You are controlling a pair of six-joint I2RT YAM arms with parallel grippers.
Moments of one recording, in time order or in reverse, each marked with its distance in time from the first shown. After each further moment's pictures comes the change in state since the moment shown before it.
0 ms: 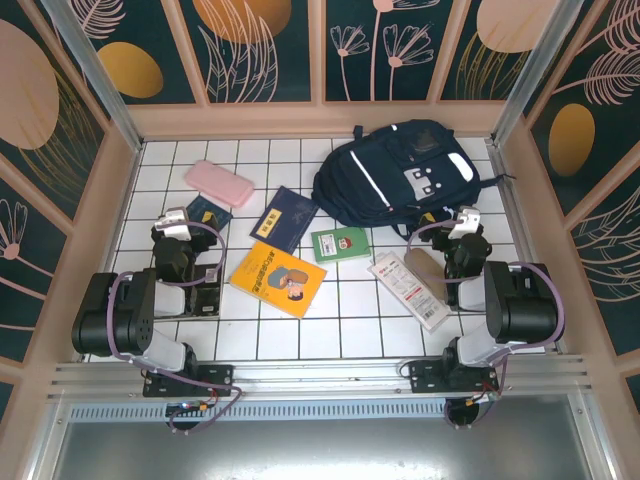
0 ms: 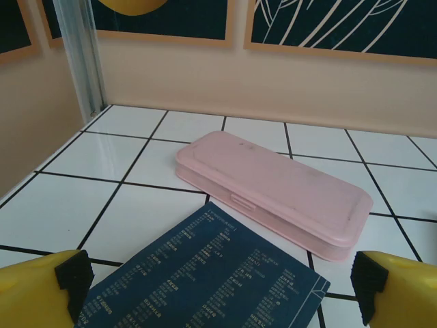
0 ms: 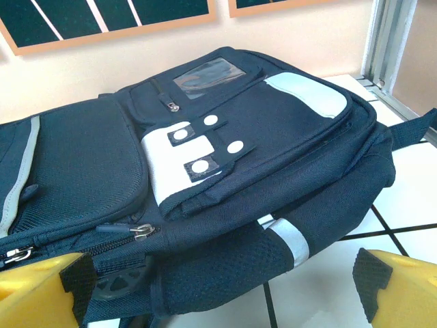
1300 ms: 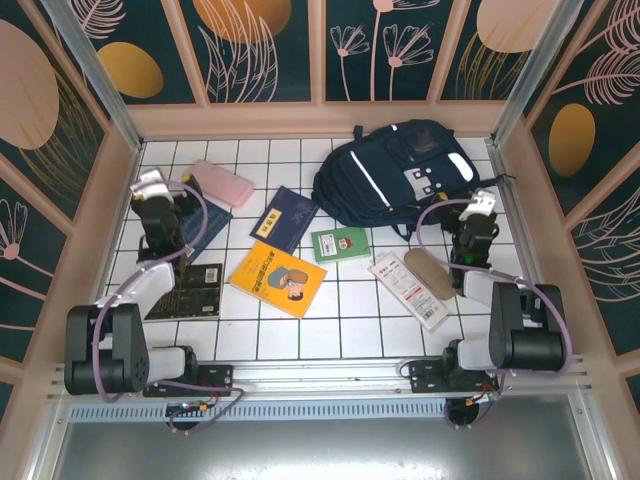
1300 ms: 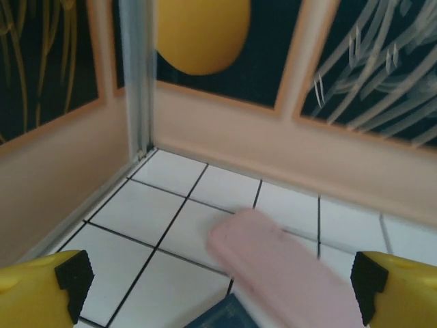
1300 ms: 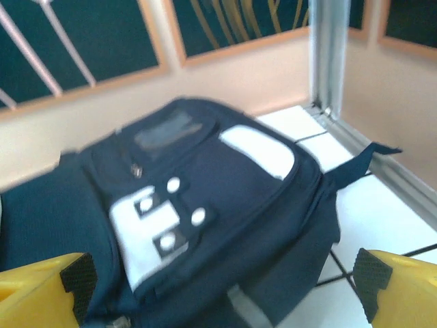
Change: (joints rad) left arm -0.003 -0.225 0.408 -0.653 -0.206 -0.175; right arm -0.005 -0.182 0.180 -0.347 0.154 0.115
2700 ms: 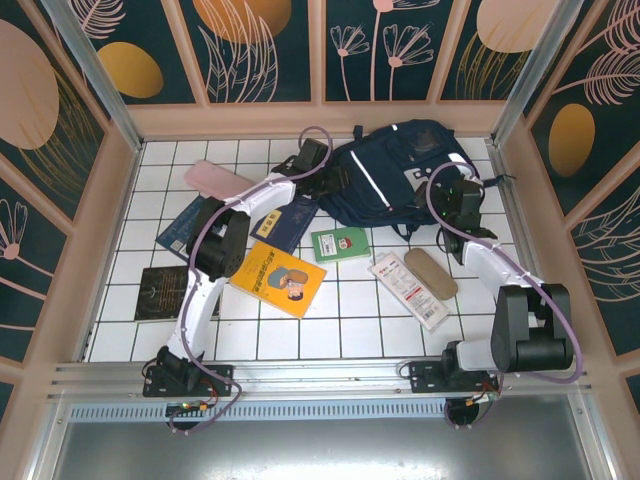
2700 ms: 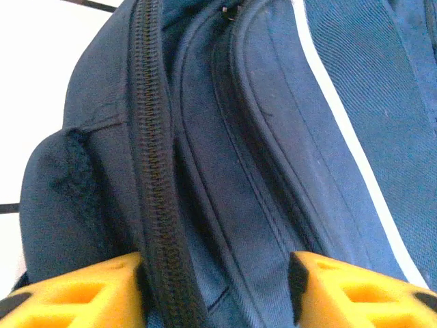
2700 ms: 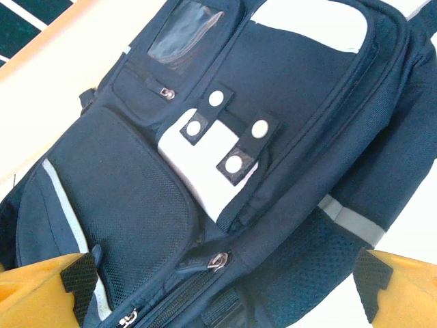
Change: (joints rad) left arm -0.578 1.099 1.309 -0.836 0.400 -0.447; right arm 0.122 0.011 0.325 -0.697 -0.044 0.336
